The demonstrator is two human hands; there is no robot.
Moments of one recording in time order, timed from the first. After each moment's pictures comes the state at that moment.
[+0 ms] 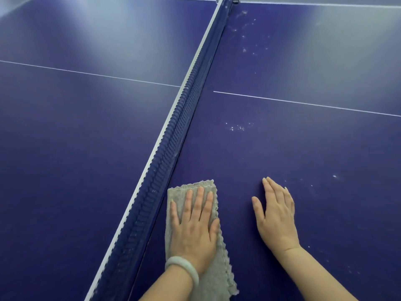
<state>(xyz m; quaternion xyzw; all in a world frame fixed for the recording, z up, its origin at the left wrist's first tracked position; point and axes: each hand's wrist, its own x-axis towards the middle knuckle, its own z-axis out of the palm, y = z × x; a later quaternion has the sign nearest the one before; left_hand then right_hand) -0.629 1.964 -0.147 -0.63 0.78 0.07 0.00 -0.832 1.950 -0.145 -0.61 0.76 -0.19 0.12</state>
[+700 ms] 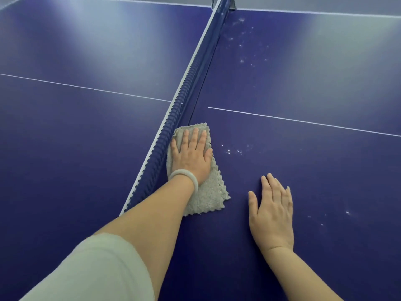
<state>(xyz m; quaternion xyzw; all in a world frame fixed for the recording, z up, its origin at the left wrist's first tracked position) -0.667 1.703 -0.145 -0.65 0.76 0.07 0.01 -0.835 1.857 -0.157 -0.57 0.80 -0.15 0.07</state>
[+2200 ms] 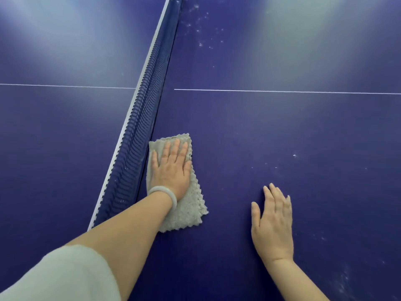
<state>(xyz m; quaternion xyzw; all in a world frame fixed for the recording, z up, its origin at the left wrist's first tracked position) -0.653 1.826 -0.140 -0.61 0.79 0.07 0.04 -0.847 2.012 -0.149 -0.48 0.86 -0.18 0.09</state>
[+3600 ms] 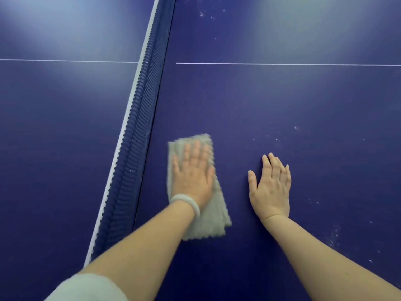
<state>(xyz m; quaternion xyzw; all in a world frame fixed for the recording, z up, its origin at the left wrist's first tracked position) -0.671 1.924 -0.136 -0.58 0.81 0.07 0.04 -0.848 2.004 -0.151 -0.50 0.86 -0.09 0.06</state>
